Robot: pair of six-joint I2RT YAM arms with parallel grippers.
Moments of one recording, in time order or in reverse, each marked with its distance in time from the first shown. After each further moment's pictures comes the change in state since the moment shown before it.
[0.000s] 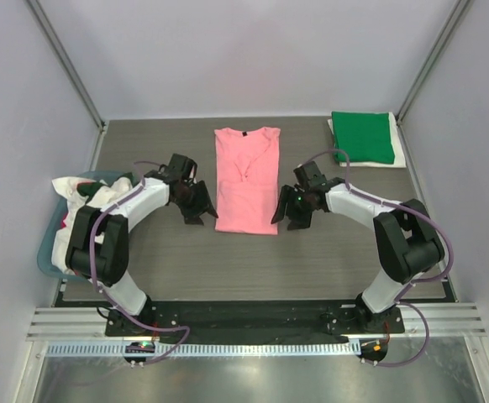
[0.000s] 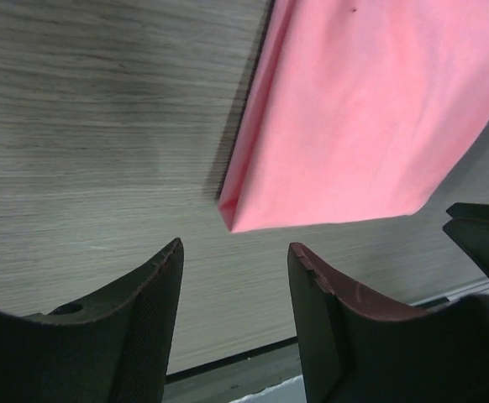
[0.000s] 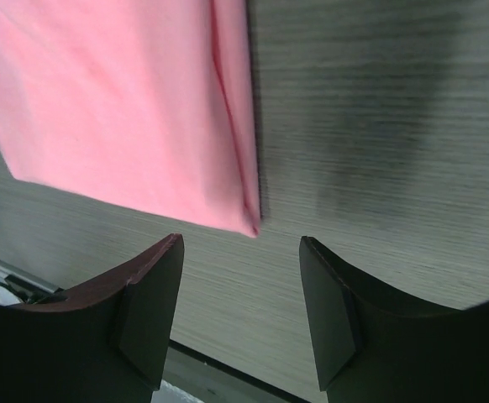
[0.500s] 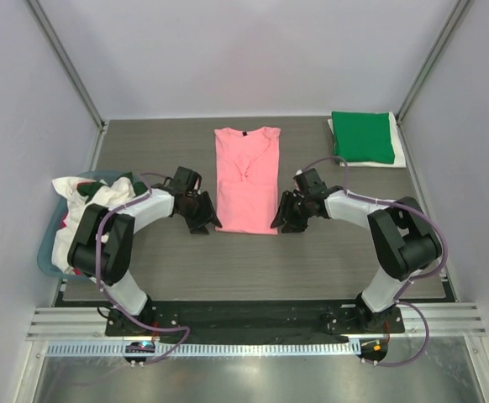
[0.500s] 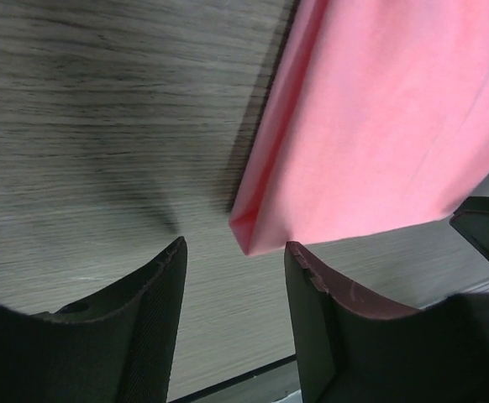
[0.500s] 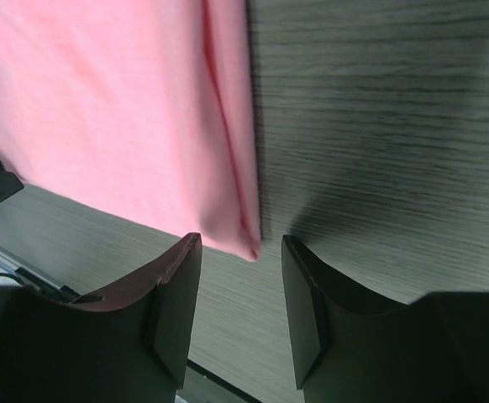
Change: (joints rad) left arm -0.038 0.002 -0.171 0.187 0.023 -0.051; right arm 0.000 0.020 -0.129 0.184 -0.078 0.031
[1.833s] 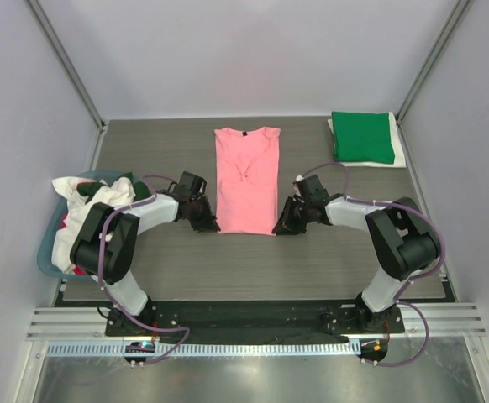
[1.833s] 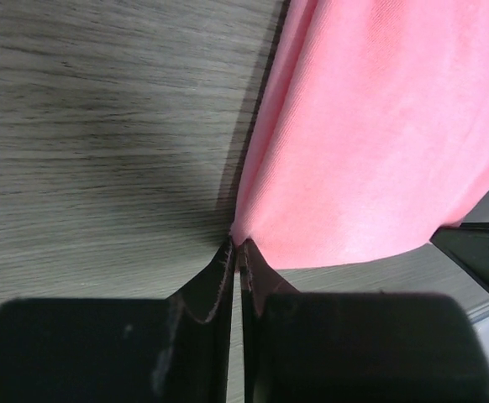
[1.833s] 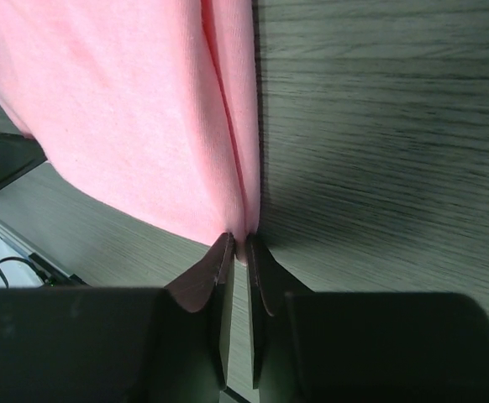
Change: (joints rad) left arm -0.042 0.026 -0.064 0.145 -0.053 -0.038; right arm 0.000 0.010 -0.095 0.135 -0.059 0.021
